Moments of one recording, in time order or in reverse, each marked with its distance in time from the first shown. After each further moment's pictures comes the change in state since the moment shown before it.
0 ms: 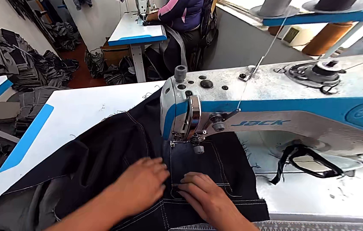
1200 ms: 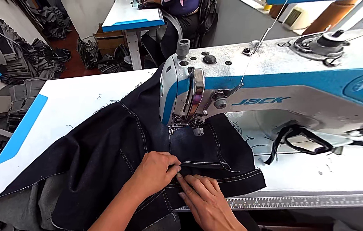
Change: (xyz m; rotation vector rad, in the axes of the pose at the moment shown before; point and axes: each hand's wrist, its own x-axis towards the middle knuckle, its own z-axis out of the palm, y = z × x) left_hand 0.017 0.024 0.027 -0.434 0.331 -0.052; right_hand -0.034 -0.042 0.010 -0.339 0.047 0.054
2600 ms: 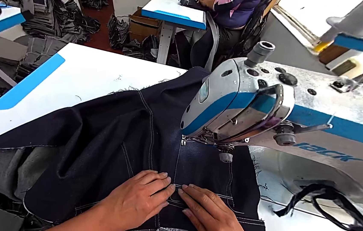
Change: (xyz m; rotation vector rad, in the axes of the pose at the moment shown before) left_hand -0.061 -0.027 0.036 0.353 0.213 0.290; right_hand 0.029 0.056 -0.022 0.262 -0.259 -0.237
